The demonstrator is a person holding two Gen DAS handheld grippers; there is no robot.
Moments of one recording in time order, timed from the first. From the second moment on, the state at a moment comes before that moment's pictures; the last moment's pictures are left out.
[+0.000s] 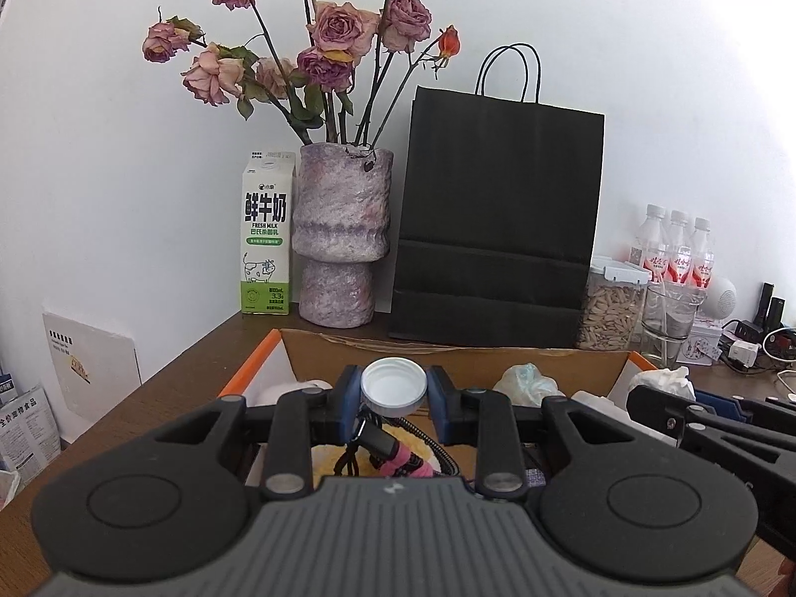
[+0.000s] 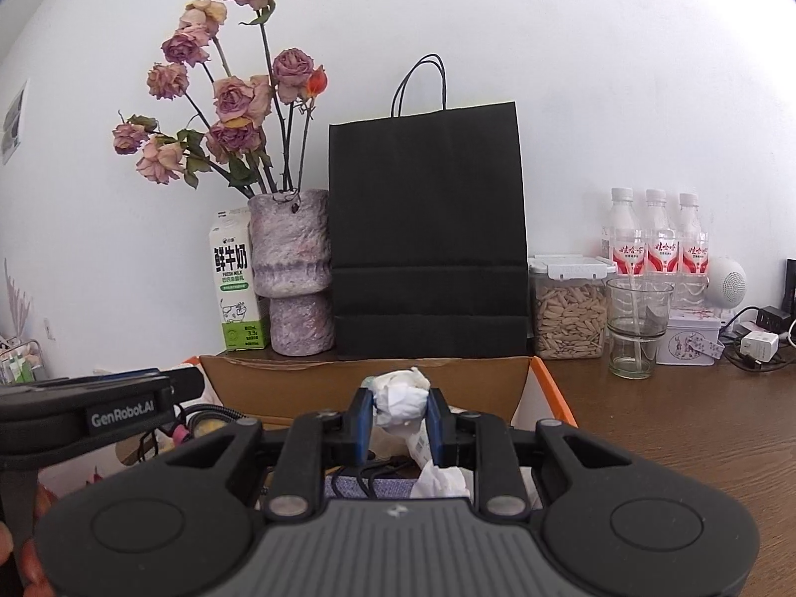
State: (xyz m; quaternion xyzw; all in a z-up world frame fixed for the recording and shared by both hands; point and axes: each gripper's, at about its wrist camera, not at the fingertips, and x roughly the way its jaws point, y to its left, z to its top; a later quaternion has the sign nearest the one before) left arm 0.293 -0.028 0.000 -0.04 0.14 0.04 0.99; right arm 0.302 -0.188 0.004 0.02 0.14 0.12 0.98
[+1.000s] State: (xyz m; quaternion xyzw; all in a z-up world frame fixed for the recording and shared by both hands) left arm 0.260 -0.023 -0.002 -0.04 0.08 0.07 0.99; right arm 0.281 -0.196 0.005 0.02 0.14 0.09 0.99
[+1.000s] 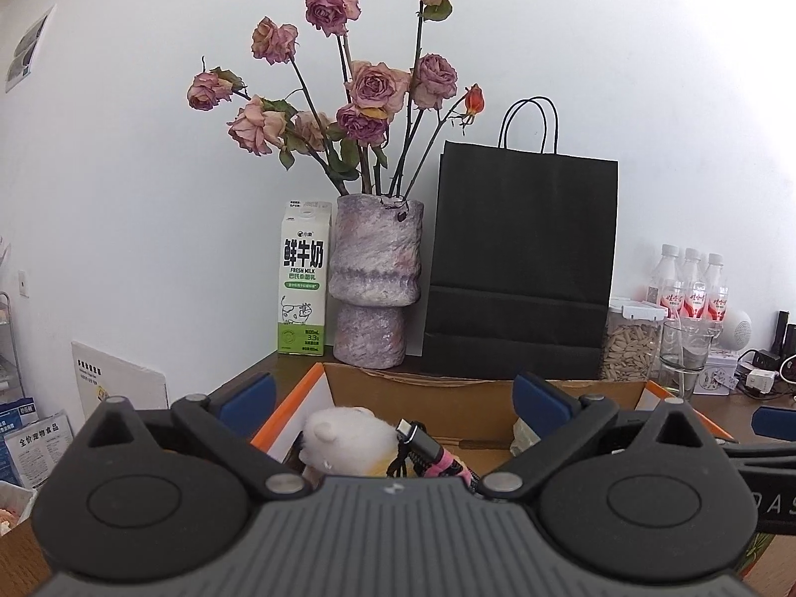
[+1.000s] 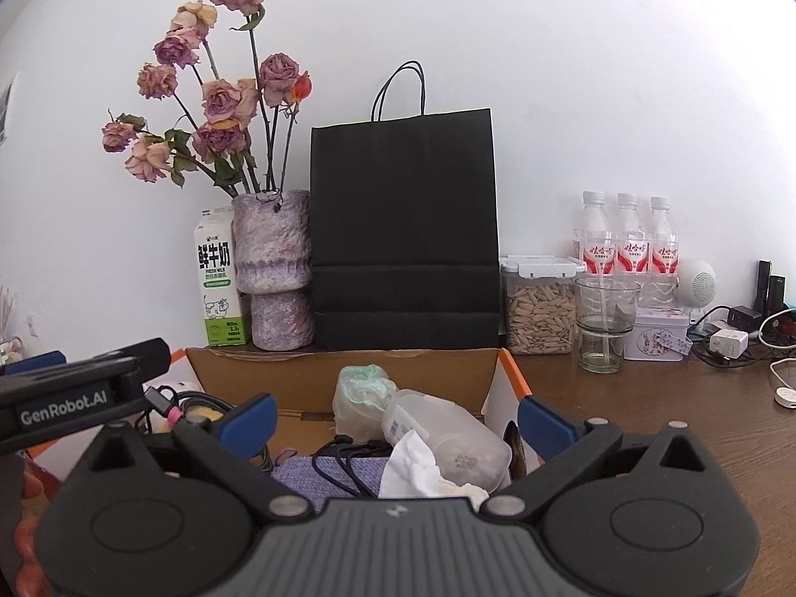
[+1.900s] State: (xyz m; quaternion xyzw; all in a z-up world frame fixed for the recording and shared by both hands) left arm 0.218 -0.002 -0.008 -0.03 0.09 0.07 0.99; right arm 0.245 -0.185 0.006 -0.02 0.14 0.12 0.98
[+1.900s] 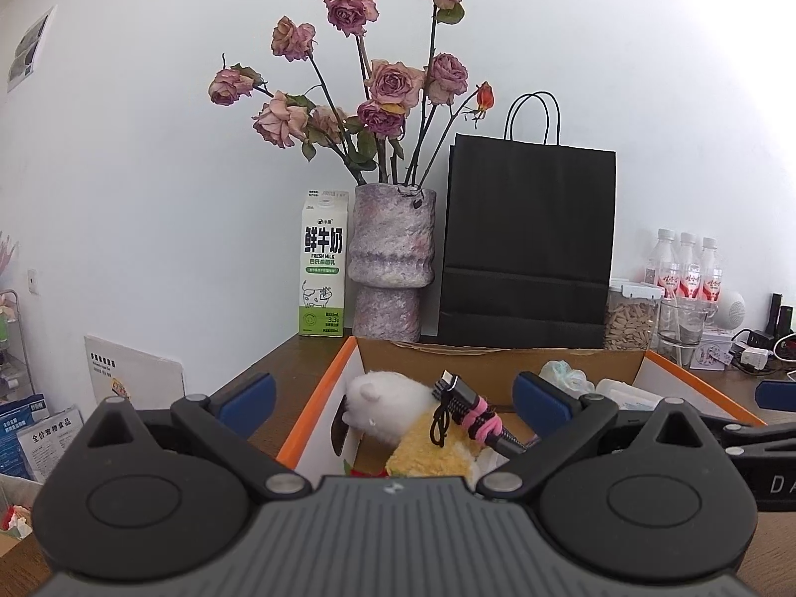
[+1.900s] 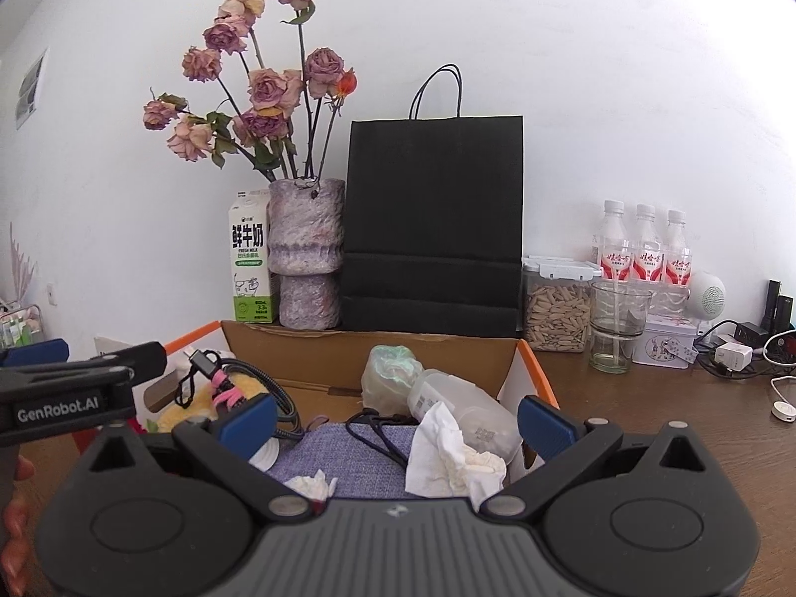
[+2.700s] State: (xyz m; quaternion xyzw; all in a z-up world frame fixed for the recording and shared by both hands) left arm 0.178 0.012 -0.026 -0.01 0.15 0.05 0.99; right arm 0.205 -0.181 -0.014 -0.06 0.20 0.18 0.96
